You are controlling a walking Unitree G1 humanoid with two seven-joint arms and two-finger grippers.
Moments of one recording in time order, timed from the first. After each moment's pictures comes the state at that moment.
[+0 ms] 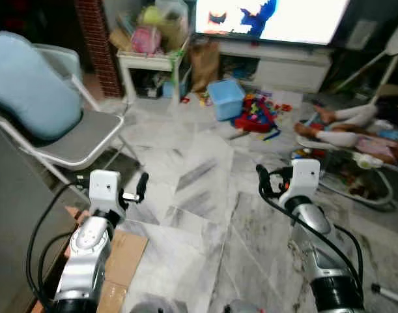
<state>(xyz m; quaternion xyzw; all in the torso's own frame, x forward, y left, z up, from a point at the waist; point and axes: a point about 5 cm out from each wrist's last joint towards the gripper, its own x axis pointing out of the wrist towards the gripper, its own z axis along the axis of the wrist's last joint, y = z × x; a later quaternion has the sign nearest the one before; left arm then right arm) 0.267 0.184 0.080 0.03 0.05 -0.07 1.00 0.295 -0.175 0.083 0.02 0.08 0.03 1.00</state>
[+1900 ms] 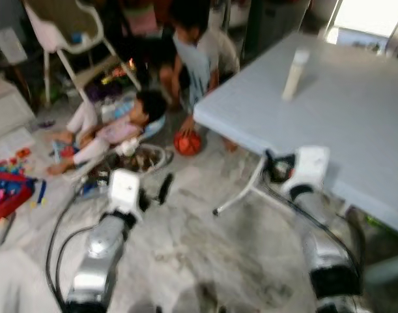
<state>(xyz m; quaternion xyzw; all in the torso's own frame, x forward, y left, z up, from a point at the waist) 0.262 0.148 0.084 0.03 0.02 -0.17 0.98 0.307 -0.182 0.100 0.00 0.02 -0.02 1.00</state>
